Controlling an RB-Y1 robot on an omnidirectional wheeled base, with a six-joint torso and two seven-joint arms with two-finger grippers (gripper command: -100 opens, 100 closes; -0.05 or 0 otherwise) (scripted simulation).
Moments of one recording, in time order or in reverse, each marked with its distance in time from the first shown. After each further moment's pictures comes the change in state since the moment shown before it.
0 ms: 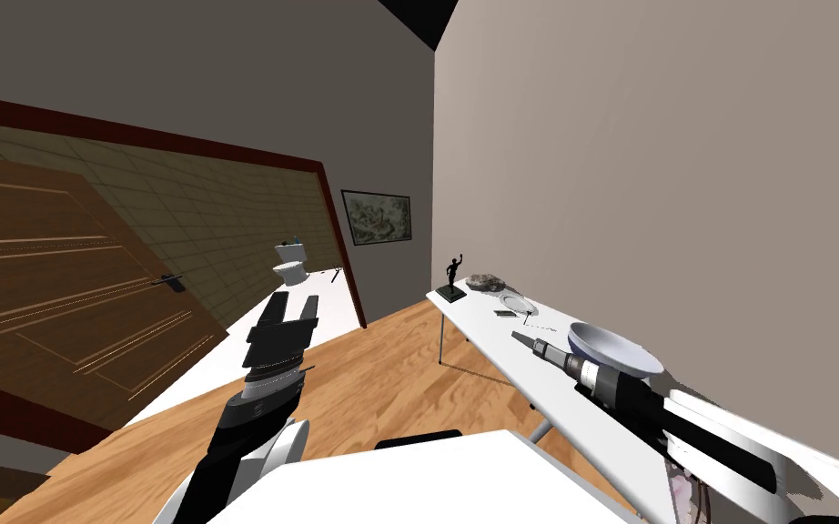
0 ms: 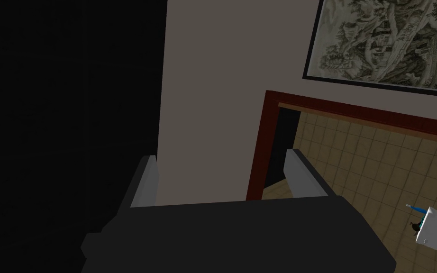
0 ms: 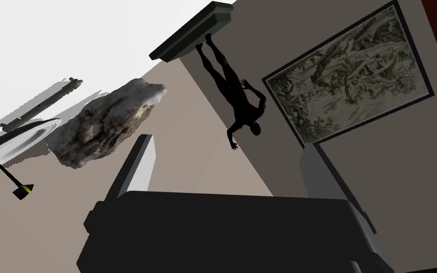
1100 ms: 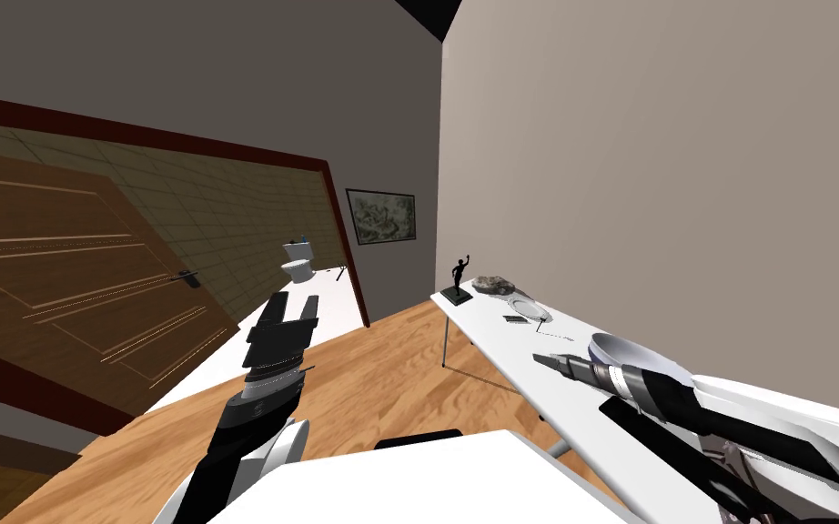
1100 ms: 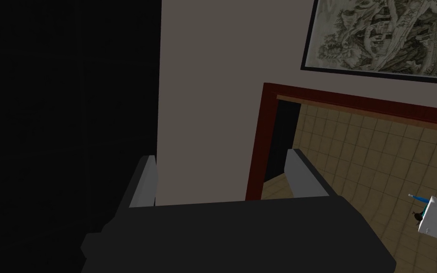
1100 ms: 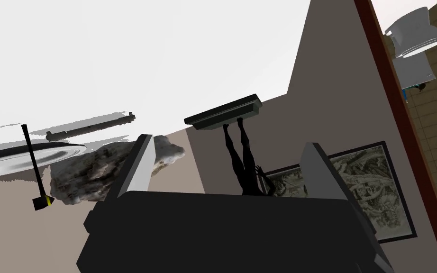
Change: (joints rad) left arm 0.000 0.000 0.000 0.000 0.000 0.000 0.000; right arm 0.066 -0.306 0.087 0.181 0.083 -0.061 0.023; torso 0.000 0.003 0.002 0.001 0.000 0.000
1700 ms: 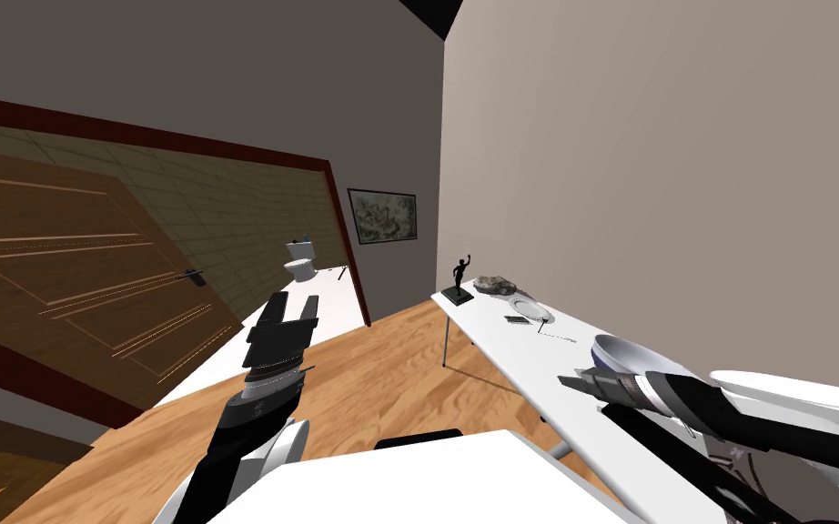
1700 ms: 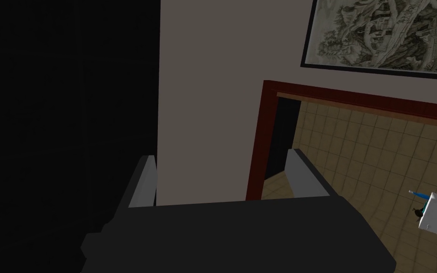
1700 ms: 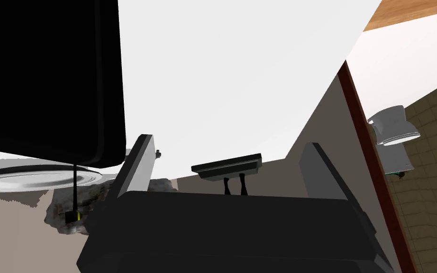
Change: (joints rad) left arm 0.000 0.000 0.000 0.000 0.000 0.000 0.000; right arm 0.049 -0.162 0.078 0.113 0.063 -0.063 0.031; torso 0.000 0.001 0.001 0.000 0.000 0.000
